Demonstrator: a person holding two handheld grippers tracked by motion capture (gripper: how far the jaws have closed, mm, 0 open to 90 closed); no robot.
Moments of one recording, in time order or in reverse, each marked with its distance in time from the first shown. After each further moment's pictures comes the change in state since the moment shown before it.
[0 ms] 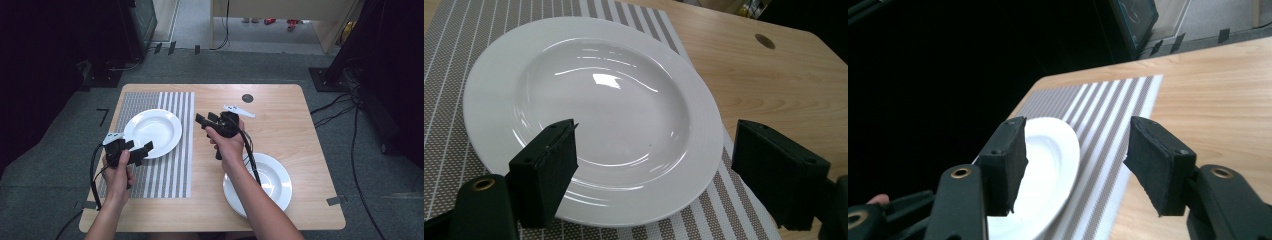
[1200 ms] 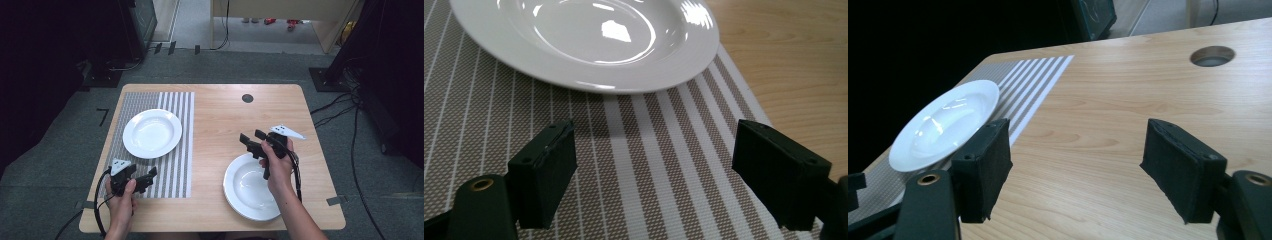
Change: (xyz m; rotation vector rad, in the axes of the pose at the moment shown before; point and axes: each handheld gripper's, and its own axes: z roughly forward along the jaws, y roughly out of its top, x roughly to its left) left arm -0.012 -0.071 -0.020 0.039 0.055 0.051; right arm -0.073 -0.015 -0.122 0.013 -0.131 -0.120
